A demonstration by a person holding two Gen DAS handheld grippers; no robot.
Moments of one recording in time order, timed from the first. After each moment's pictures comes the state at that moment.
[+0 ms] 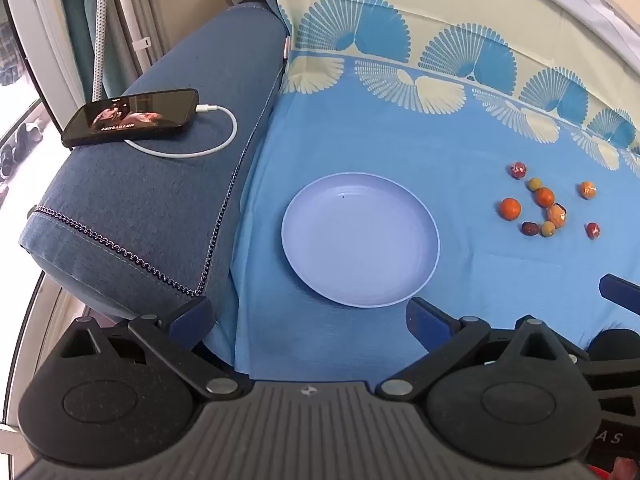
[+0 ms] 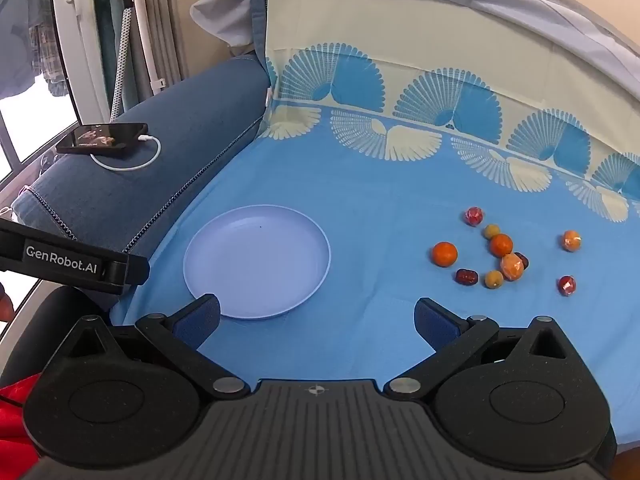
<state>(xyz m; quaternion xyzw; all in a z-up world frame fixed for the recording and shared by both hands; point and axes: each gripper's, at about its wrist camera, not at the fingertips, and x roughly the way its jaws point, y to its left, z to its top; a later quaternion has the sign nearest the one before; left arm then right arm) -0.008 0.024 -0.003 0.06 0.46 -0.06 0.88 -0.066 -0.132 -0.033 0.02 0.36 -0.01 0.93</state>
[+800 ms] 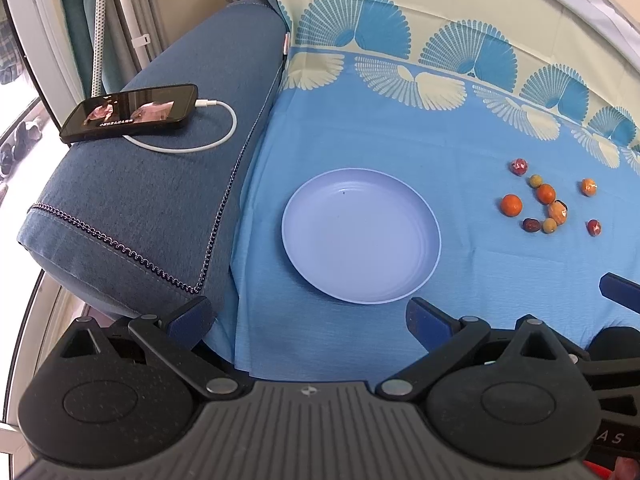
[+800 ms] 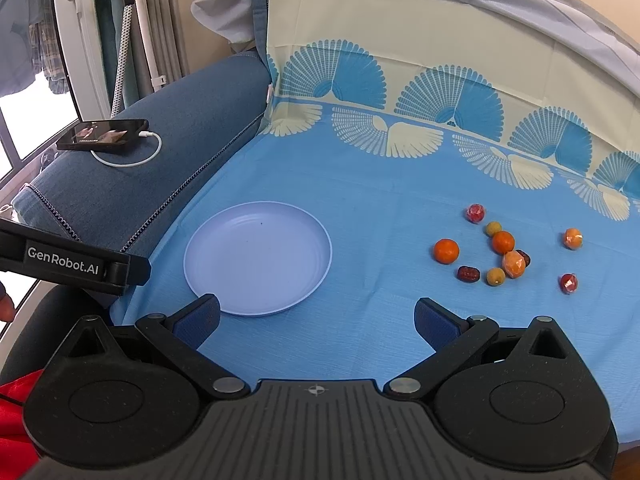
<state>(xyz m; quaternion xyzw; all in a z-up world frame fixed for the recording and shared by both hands) -0.008 0.026 -0.007 0.06 0.47 -0.06 0.88 -0.065 -0.135 -0.036 0.02 0.36 0.00 0.93</state>
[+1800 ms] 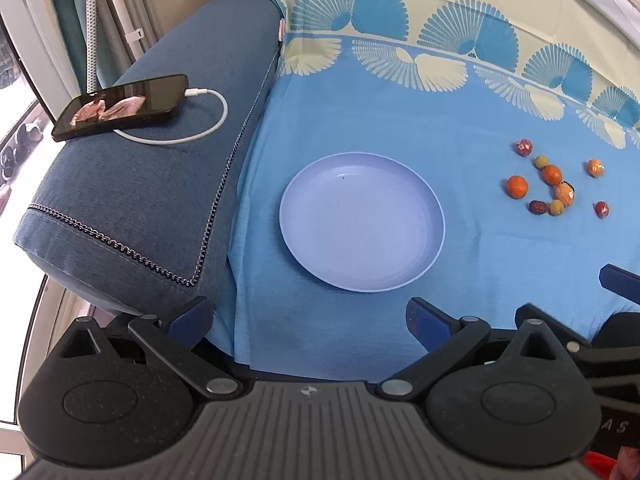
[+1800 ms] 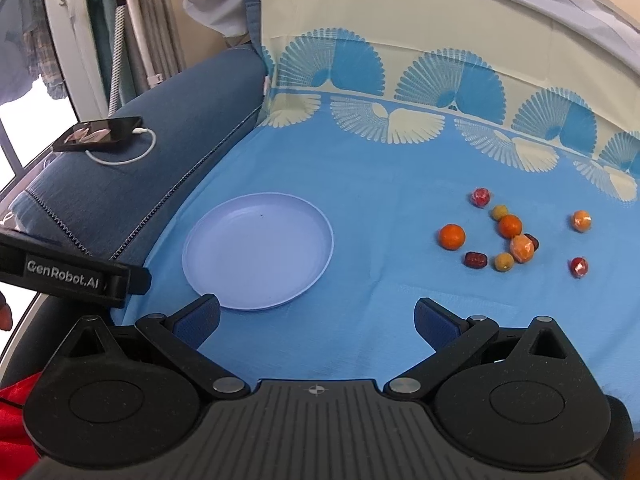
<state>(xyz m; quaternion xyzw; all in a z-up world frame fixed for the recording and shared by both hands) -0.002 0.016 -0.017 0.09 0.49 -0.06 0.87 -0.057 -0.147 -0.046 0.02 0.36 -0.01 0.93</state>
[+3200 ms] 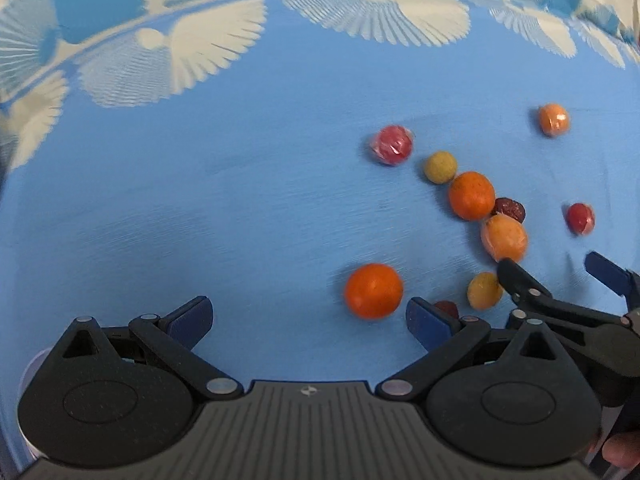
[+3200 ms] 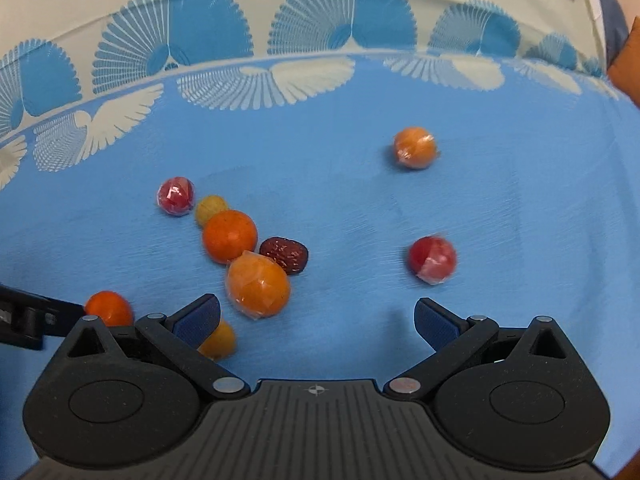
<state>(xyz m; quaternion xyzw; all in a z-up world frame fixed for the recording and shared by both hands) 0.195 -0.294 -0.151 0.21 0.55 -0.22 0.78 0.079 -0.418 -0.189 0.15 0.39 -0.25 0.87</state>
